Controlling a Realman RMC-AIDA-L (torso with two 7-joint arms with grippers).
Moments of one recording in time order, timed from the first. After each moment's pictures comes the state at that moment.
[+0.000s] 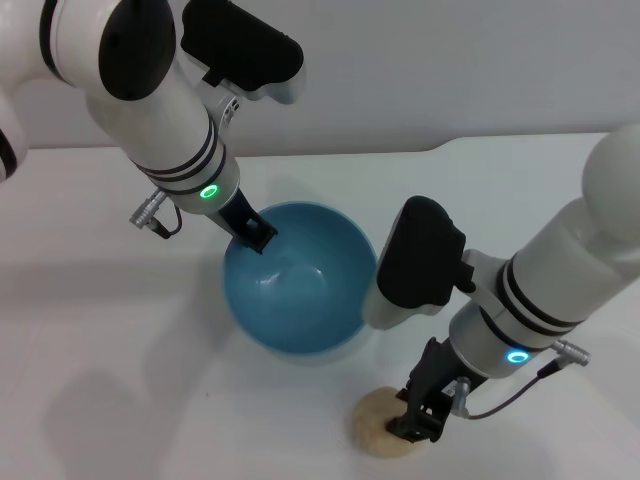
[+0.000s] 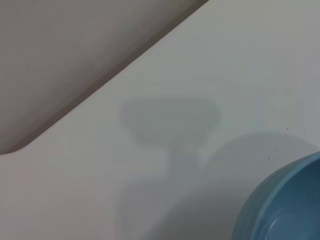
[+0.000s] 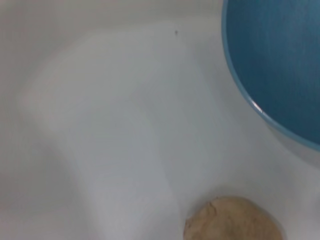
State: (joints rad) left arm -0.93 -2.07 1.68 0.98 -0.40 -1.21 0.16; right arm 0.68 2.07 -1.88 -1.08 -2.37 -1.28 2.49
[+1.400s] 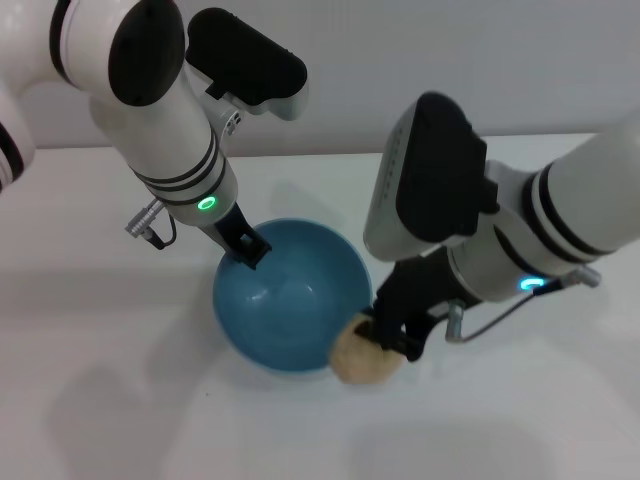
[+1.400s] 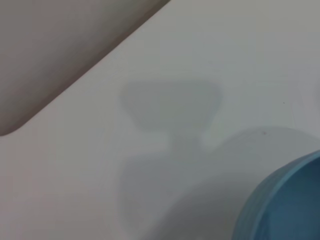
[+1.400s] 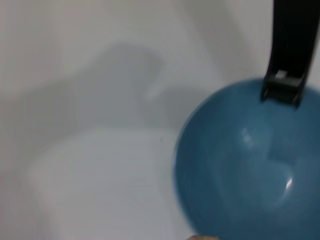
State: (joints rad) left arm -0.93 -2.07 1.71 0.98 -0.40 -1.26 0.16; right arm 0.60 2.08 -1.73 -1.47 -2.42 -1.39 2.39
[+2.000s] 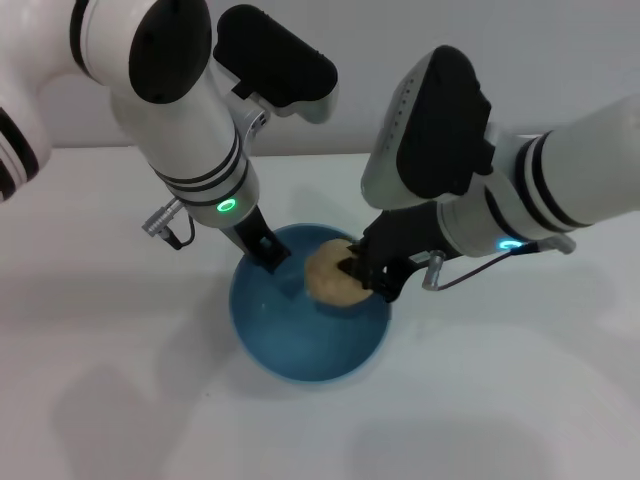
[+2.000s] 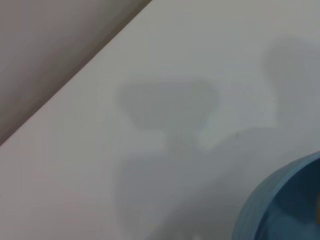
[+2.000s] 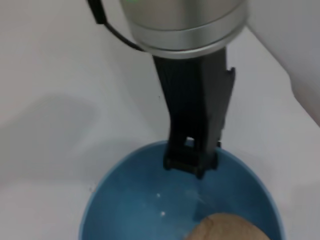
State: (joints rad) left arm -0.94 -2.07 1.75 1.04 -0.42 -1.30 0.16; right arm 0.60 2.08 -1.71 -1.38 -2.42 -1.18 2.36
